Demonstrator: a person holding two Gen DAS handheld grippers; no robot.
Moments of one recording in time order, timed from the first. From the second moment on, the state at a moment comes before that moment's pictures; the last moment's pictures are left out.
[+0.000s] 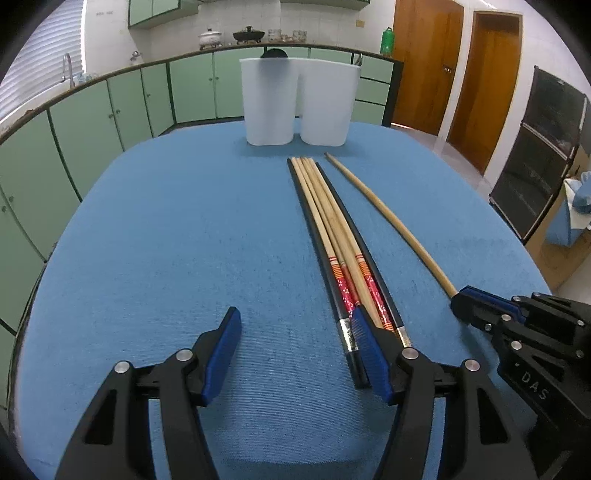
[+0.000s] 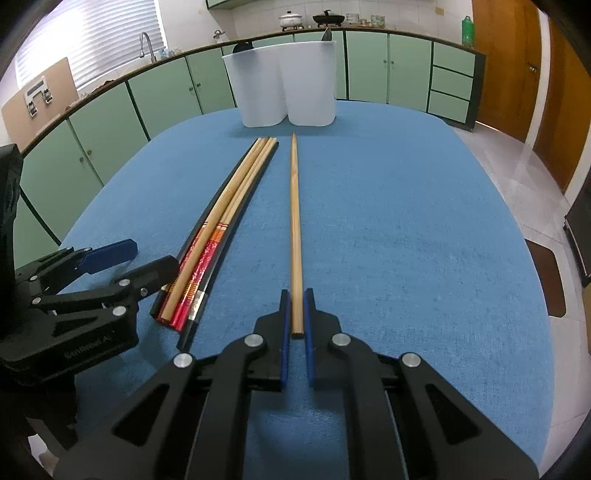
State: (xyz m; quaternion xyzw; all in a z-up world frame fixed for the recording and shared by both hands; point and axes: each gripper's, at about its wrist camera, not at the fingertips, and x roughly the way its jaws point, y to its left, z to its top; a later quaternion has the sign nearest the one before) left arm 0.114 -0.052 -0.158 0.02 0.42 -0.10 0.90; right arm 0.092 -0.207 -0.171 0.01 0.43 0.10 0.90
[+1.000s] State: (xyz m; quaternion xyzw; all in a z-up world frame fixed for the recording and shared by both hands) left arm 0.121 -0.018 -0.157 -0.02 0.43 -0.05 0.90; right arm 0.106 -0.224 -0.172 0.03 0.43 0.06 0.90
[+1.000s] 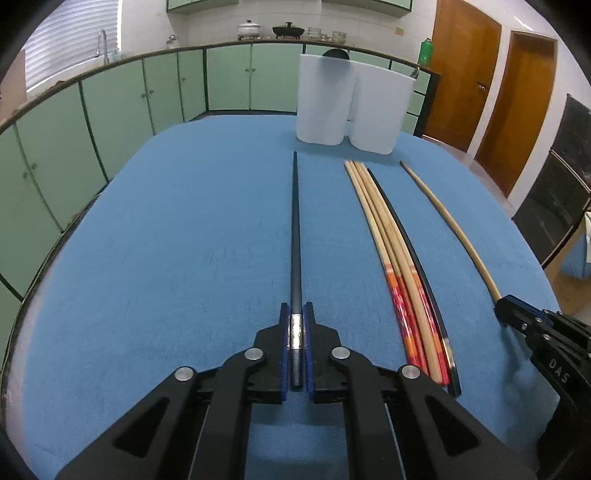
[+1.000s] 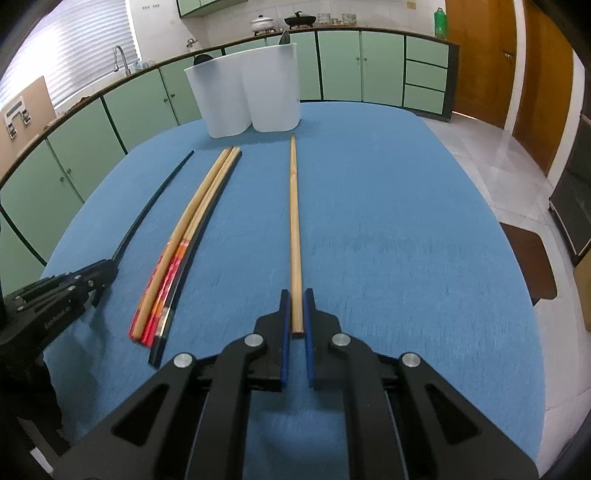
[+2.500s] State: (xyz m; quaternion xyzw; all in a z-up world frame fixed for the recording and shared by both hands) left arm 0.108 -0.019 -0.157 -0.01 0.43 -0.07 0.90; right arm 0.099 -0.228 -0.174 0.01 0.43 0.08 0.90
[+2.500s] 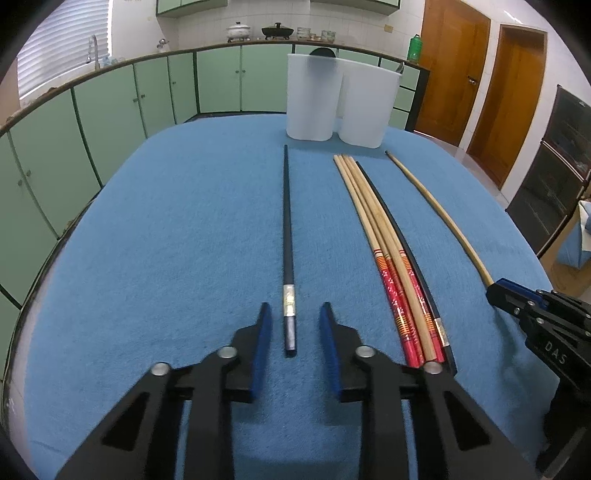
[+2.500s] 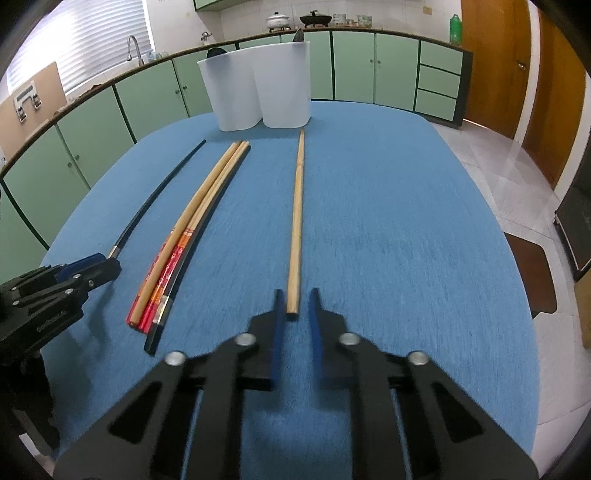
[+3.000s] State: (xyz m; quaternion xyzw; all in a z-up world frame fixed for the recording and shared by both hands) left arm 0.096 -0.018 -0.123 0.01 0.41 -0.07 0.91; right arm 0.088 -0.235 -0.140 0.01 0.39 0.09 0.91
